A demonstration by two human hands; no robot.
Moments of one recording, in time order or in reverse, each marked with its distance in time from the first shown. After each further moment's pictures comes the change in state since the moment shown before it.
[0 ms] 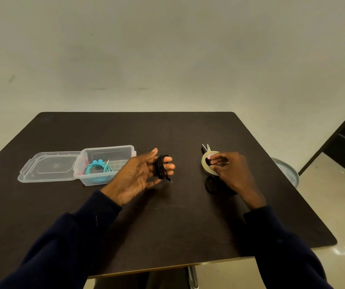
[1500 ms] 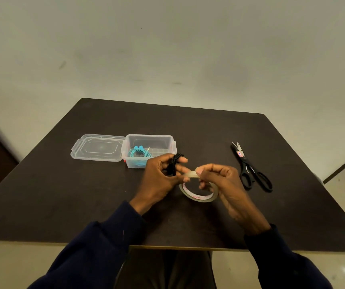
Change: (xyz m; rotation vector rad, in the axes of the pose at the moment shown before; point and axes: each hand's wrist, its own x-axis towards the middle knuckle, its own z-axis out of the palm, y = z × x) left_hand -0.055 -0.033 -0.036 0.488 0.252 0.574; right_hand -0.083 -0.120 0.066 0.906 -0.303 0.195
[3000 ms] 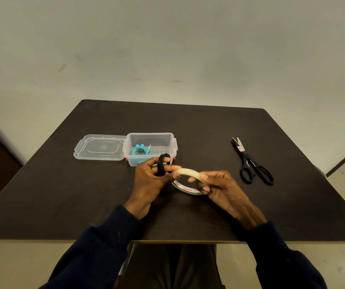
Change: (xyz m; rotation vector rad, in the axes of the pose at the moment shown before) left_hand -0.017 -0.009 -0.009 -0.227 0.159 -0.219; right_hand 0.001 0.029 -0.008 0.285 -0.306 0.026
